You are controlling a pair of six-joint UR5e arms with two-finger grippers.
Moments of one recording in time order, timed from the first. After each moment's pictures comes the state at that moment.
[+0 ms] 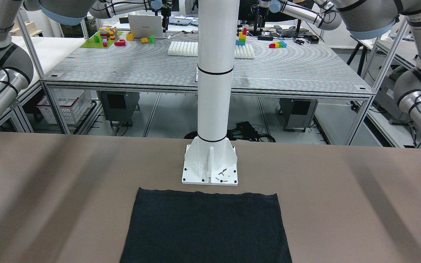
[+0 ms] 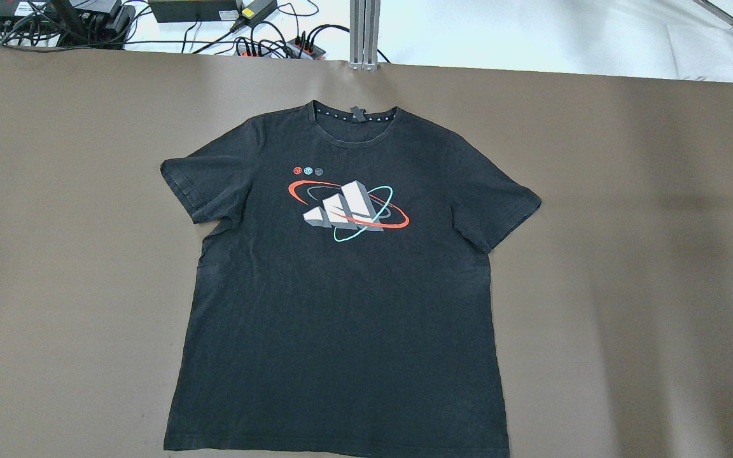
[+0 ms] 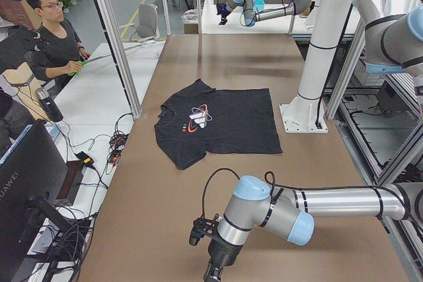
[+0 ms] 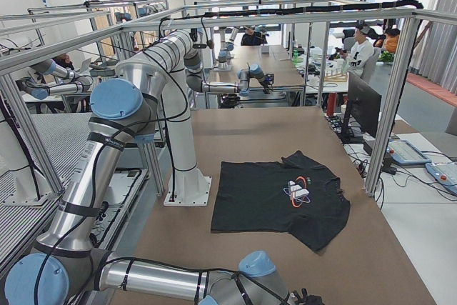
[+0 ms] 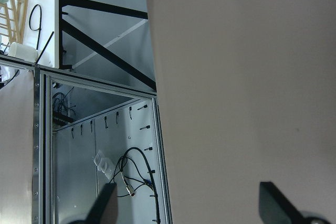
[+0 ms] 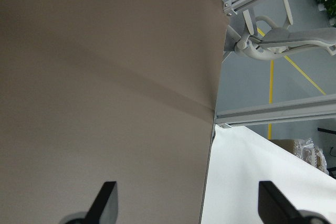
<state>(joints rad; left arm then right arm) -1.56 -1.41 -1.70 -2.05 -1.70 0.01 1.47 -1.80 1.67 -0.88 1.66 -0.01</state>
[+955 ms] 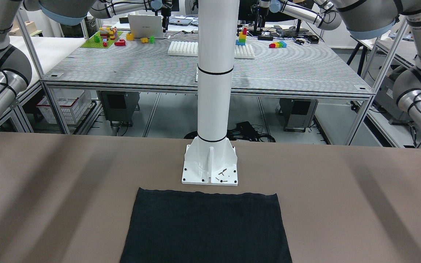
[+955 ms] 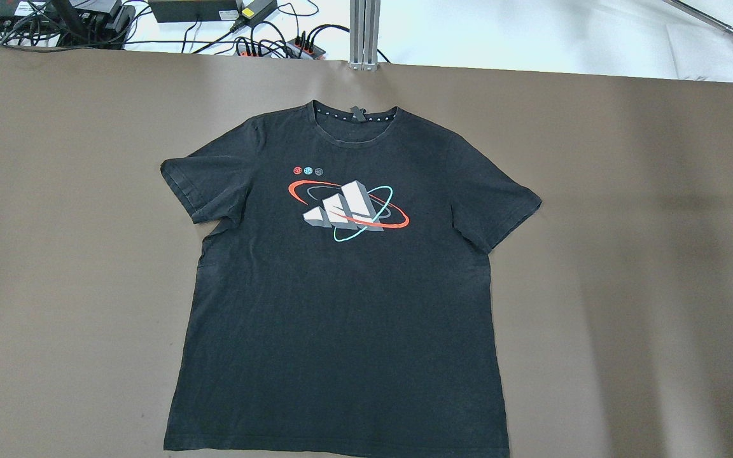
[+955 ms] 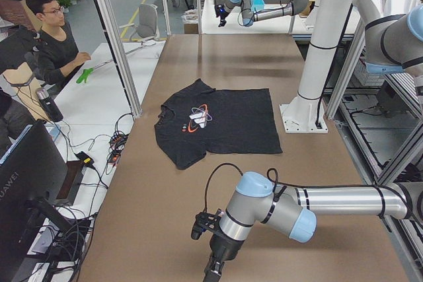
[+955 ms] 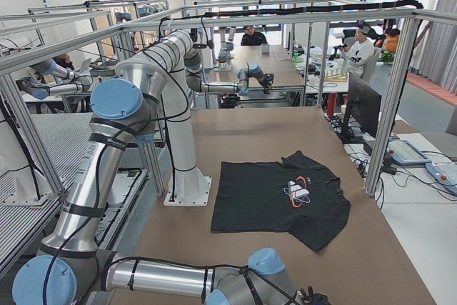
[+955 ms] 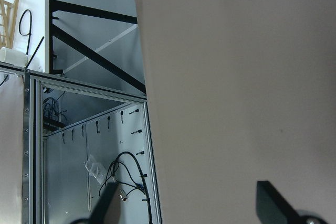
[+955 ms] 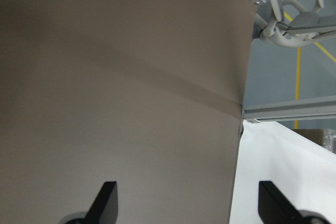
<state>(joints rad) -1.56 -1.40 -1.72 -2.05 -1.73 0.01 1.47 -1.76 1.67 -0.97 1.74 0.00</state>
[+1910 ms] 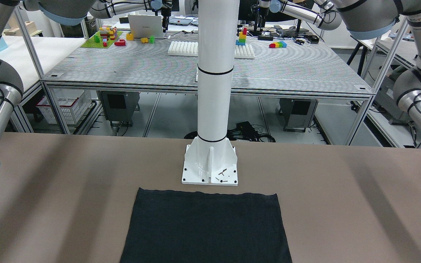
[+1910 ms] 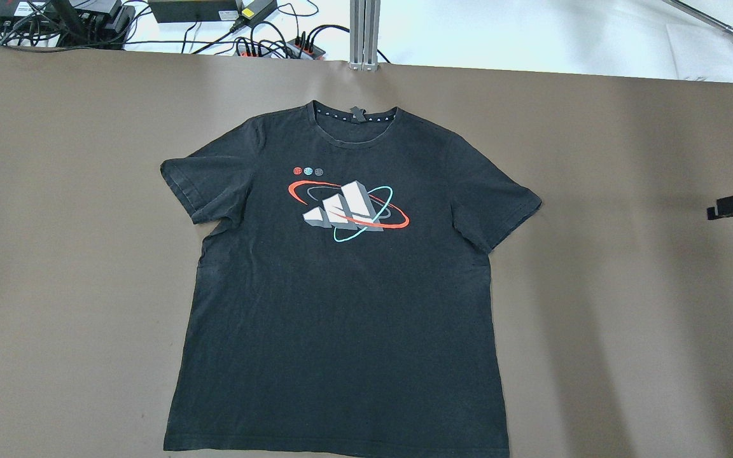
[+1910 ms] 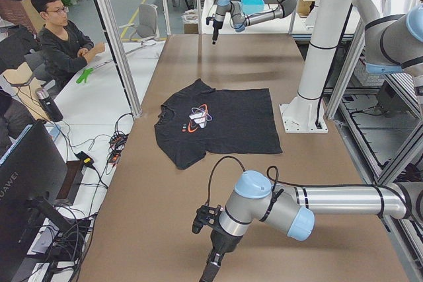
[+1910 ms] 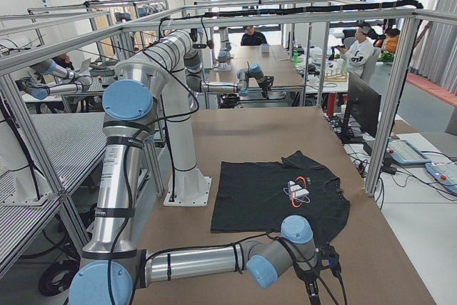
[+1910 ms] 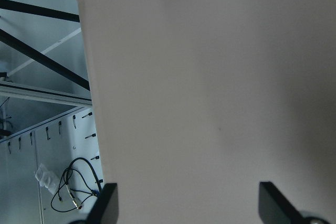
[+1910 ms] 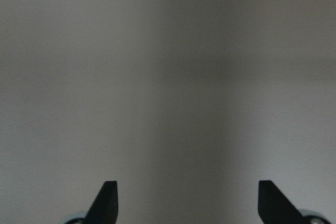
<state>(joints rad) -1.55 -1.40 -1.72 -2.05 -1.89 0.01 1.31 -1.56 1.67 -1.04 2.23 0.61</state>
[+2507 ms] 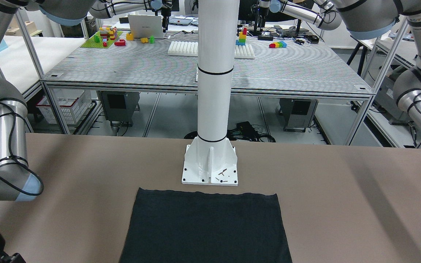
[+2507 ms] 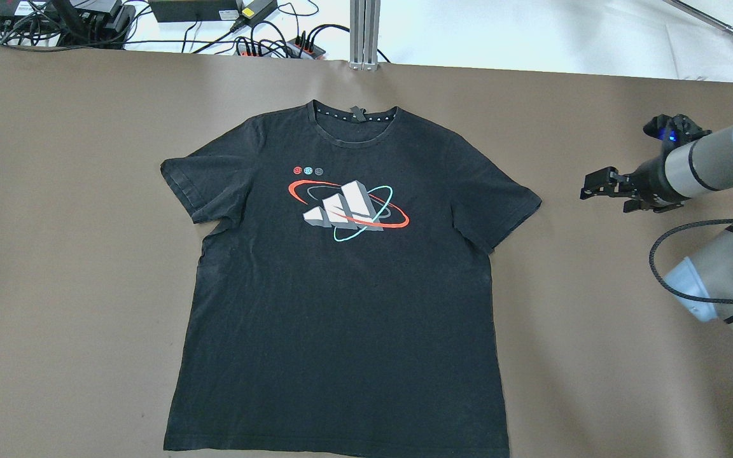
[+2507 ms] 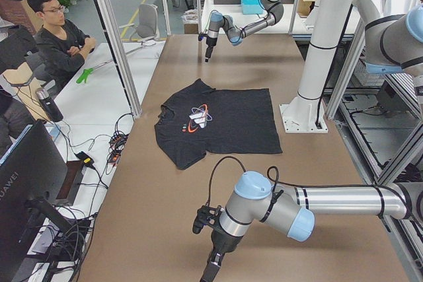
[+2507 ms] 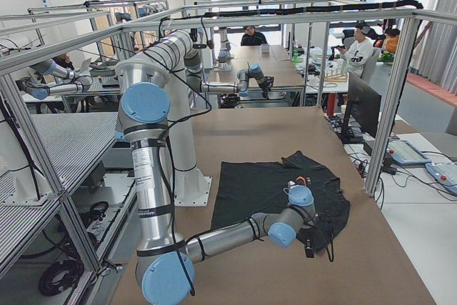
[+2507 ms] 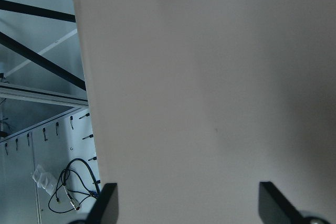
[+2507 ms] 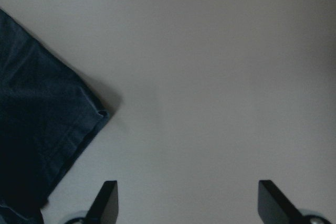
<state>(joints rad) -1.55 -1.40 -1.72 -2.05 -1.90 0.01 1.06 -1.34 1.62 -1.03 2.13 1.10</state>
